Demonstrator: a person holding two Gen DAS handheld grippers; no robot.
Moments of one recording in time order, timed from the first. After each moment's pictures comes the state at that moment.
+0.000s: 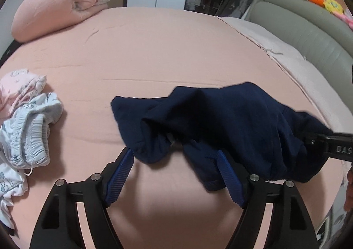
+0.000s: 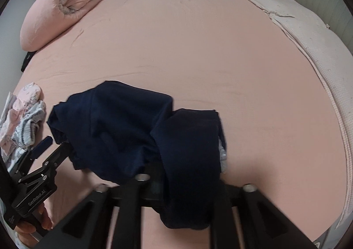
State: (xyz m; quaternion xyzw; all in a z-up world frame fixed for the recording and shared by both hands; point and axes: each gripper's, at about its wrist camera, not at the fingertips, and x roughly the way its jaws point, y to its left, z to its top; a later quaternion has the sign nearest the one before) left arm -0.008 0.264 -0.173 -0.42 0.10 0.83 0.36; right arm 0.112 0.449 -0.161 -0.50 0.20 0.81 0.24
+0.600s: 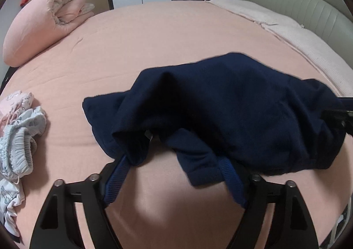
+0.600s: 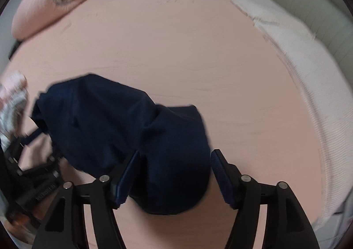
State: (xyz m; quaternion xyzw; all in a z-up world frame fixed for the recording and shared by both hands) left arm 0.001 0.310 -0.194 -0.41 0.18 0.82 0.35; right arm 0.148 0.451 -0.158 -0.53 0.11 0.79 0.28
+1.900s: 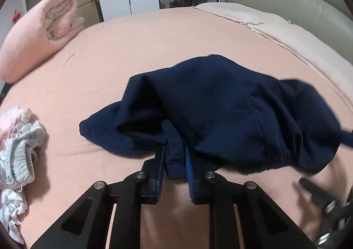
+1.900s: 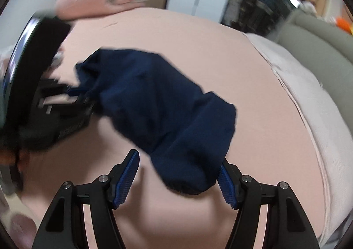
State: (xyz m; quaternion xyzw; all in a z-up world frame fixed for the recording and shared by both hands) left arm 0.003 0.289 -0.183 -0.38 0.19 0.82 0.39; right arm 0.163 0.355 -0.189 -0.46 -0.03 0.86 0.22
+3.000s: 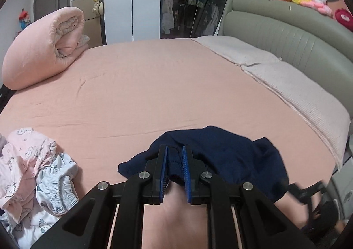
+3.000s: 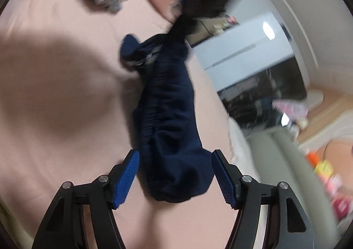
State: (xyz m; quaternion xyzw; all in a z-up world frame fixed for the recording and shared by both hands) left arm -0.009 0.259 -0.068 -0.33 0.13 0.83 0.42; right arm 0.149 0.262 -0.240 -0.37 -0.43 0.79 0.22
